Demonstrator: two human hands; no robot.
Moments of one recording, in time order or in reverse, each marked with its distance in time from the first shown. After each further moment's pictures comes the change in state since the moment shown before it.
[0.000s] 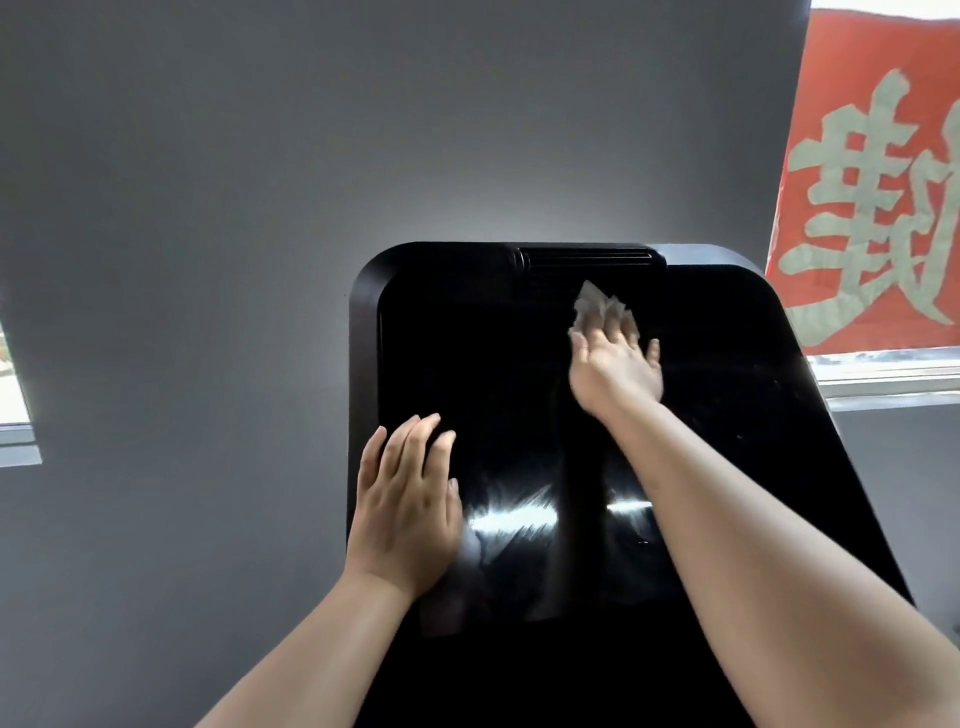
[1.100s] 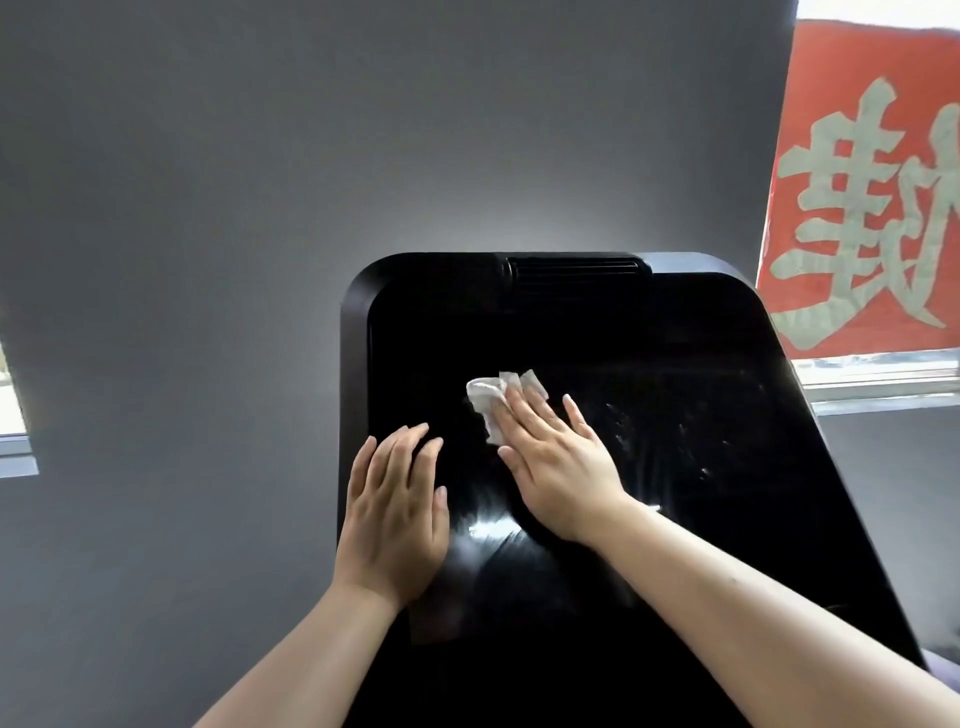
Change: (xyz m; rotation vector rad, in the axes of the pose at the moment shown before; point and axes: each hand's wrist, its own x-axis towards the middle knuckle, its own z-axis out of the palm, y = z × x) left_hand -0.003 -0.001 -0.001 -0.052 0.025 0.014; right_hand -0.087 -0.006 0.028 -0.059 0.011 -0.596
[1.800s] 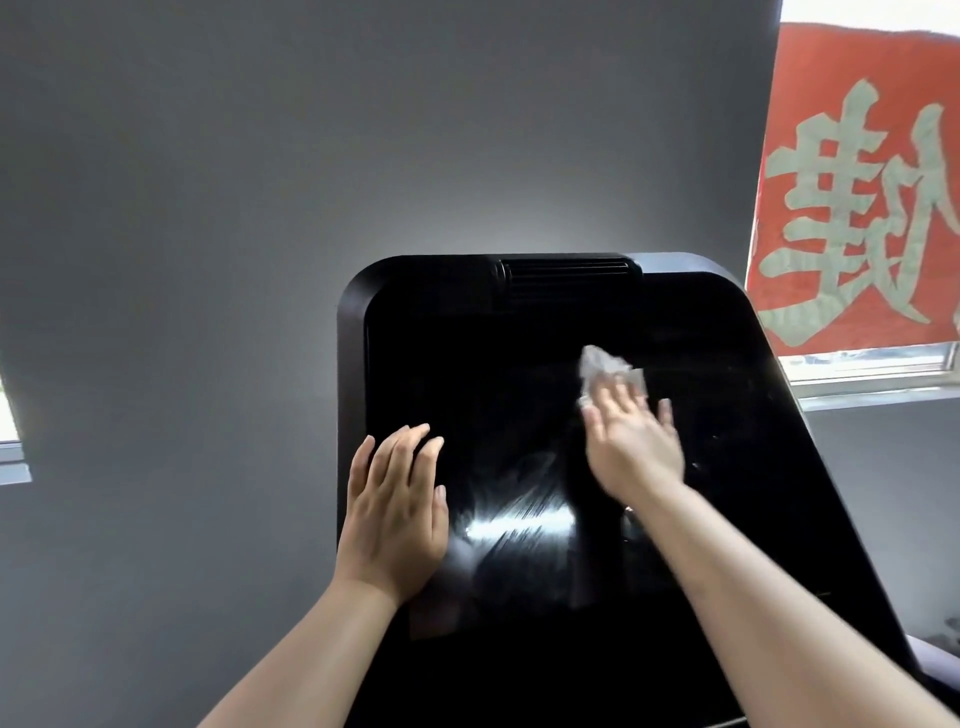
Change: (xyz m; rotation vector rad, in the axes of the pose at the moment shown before) left_hand 0.000 -0.001 0.001 -0.003 -0.012 0.011; right_hand -0.006 0.054 -0.011 0.077 0.005 0.506
